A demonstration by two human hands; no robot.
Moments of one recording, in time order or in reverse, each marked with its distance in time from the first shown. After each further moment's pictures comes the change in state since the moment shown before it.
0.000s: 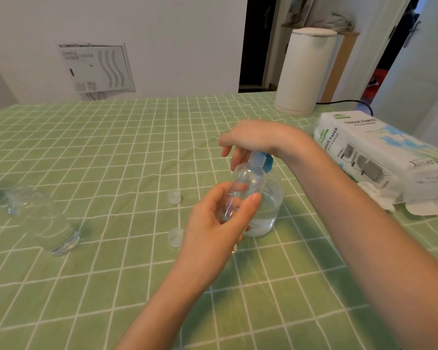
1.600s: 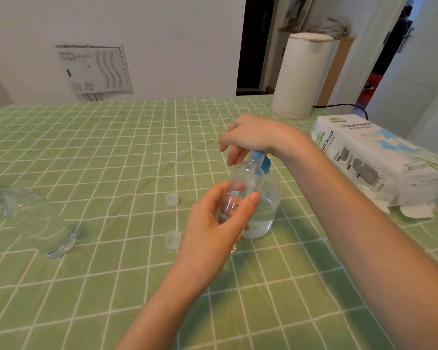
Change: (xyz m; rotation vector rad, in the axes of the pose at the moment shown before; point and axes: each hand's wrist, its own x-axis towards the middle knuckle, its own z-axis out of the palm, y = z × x) left_hand 0.002 0.001 0.001 0.015 0.021 0.020; right_hand -0.008 -0.006 -0.006 0.036 0.068 -0.040
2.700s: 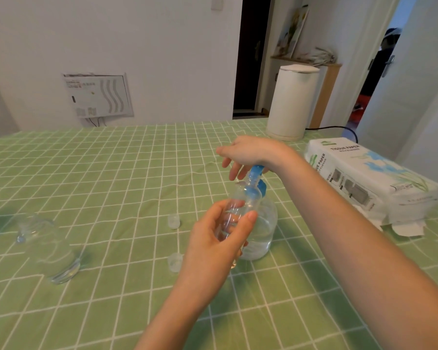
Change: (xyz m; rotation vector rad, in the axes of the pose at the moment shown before) left_hand 0.003 0.005 -0.001 -0.028 -0.004 0.015; right_hand 0.005 -0.009 -0.011 -0.056 -0.003 0.109
